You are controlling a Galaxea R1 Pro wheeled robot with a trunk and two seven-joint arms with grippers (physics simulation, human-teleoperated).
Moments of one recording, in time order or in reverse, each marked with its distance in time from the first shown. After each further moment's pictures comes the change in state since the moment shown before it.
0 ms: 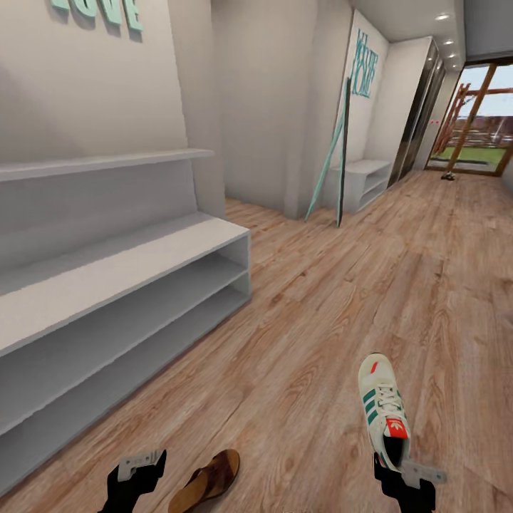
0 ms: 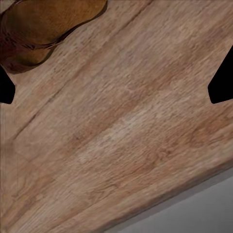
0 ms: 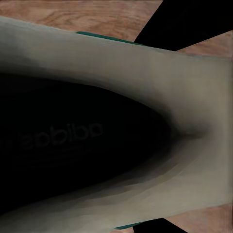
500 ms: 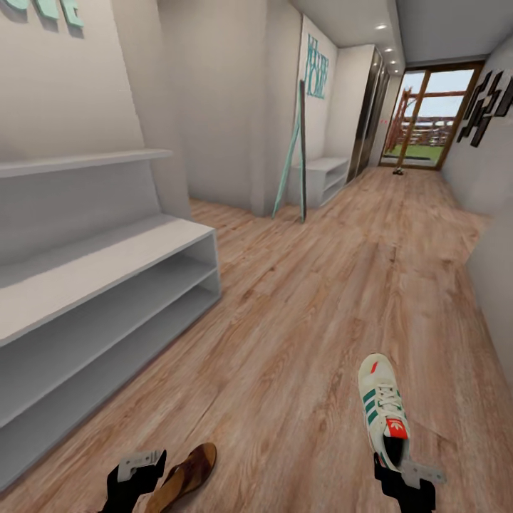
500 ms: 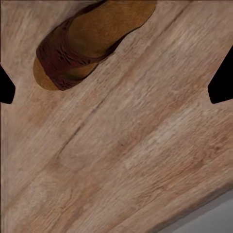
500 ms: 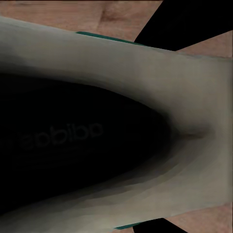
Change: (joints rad) left arm 0.000 0.000 0.000 0.000 -0.001 0.000 0.001; right arm 0.000 0.000 0.000 -0.001 0.000 0.000 0.000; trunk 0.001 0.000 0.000
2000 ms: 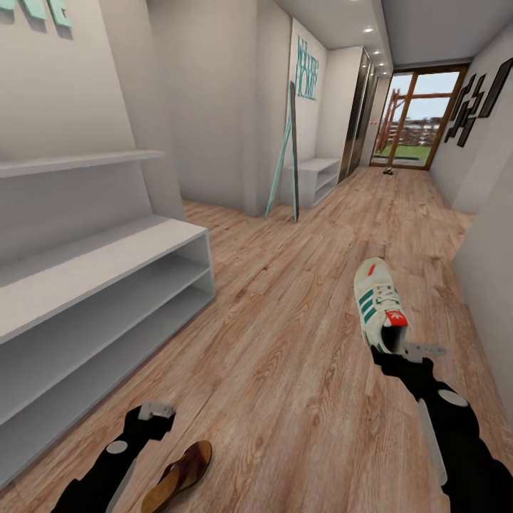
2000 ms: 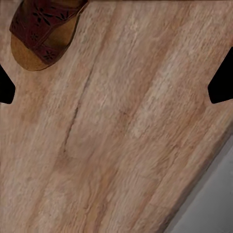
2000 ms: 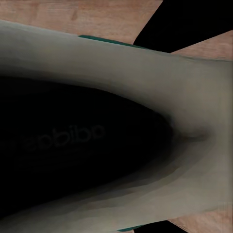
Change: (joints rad) left arm -0.237 0.023 -0.017 0.027 -0.322 0.269 -0.018; right arm -0.127 -0.017 0.001 -0.829 0.003 0.774 0.203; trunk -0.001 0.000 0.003
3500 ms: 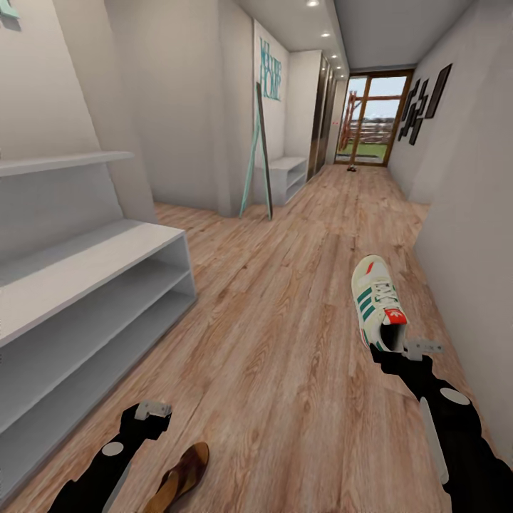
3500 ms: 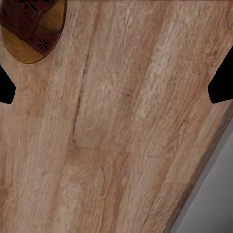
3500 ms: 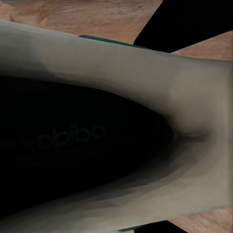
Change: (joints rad) left arm 0.004 0.013 0.009 0.000 -0.023 -0.034 -0.002; right arm -0.002 -0.002 -0.002 -0.019 0.003 0.012 0.031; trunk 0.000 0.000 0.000
